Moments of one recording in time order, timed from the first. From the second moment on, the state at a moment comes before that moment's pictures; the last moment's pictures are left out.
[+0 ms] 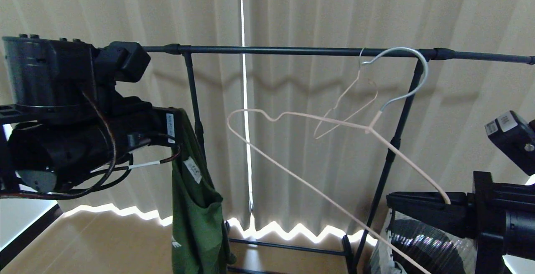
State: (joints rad) left arm -0.49 1.48 -0.95 -0.26 0.29 -0.03; right arm 0.64 1.17 -0.66 -0.10 0.20 0.08
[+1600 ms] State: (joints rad) left arm -0.52 1.57 -1.08 -0.13 0.42 -0.07; right arm 0.77 1.36 -0.75 -0.18 0.22 0.18
